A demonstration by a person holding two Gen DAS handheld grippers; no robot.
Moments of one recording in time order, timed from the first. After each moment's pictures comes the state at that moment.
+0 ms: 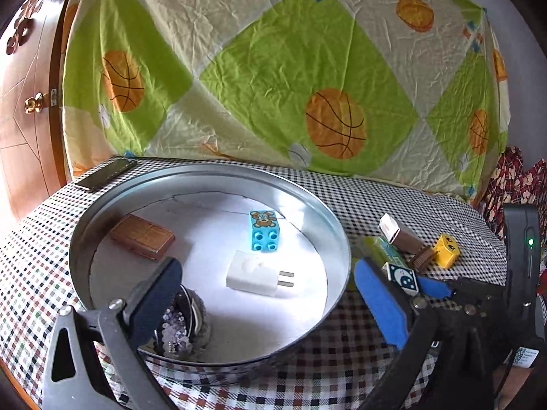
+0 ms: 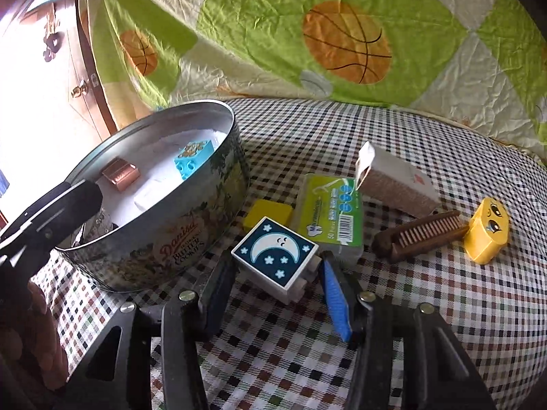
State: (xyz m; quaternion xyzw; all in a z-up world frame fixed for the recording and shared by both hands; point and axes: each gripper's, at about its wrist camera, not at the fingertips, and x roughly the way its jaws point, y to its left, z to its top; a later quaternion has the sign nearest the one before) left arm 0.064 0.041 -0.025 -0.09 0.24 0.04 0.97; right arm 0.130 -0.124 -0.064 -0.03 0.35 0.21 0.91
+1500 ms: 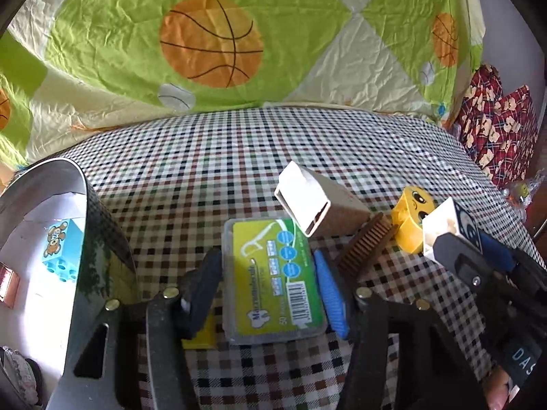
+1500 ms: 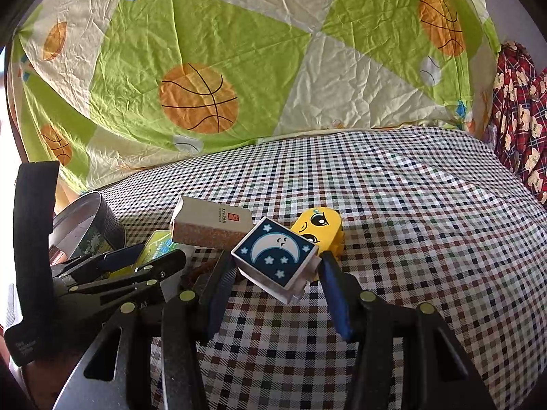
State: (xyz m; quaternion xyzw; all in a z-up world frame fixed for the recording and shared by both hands) left arm 0.193 -0.099 -0.055 -0.01 0.37 -0.07 0.93; right arm 0.150 -0.256 -0.040 0.07 0.30 0.07 0.95
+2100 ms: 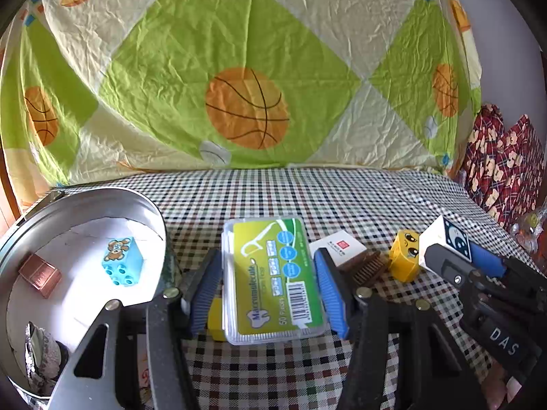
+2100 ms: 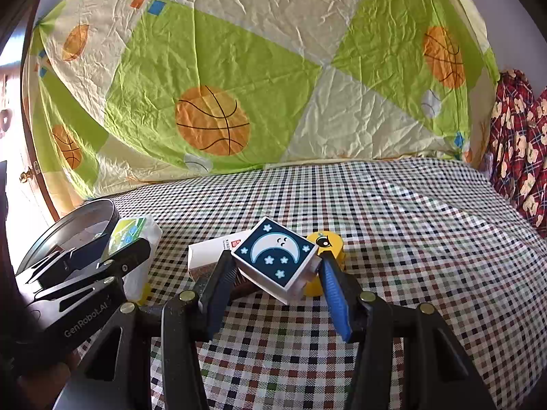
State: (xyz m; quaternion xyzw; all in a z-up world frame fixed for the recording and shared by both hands) left arm 0.144 -0.083 -0.027 -0.03 0.25 -0.01 0.97; right arm 0.128 -0.248 -0.027 0.05 0.24 0.08 0.97
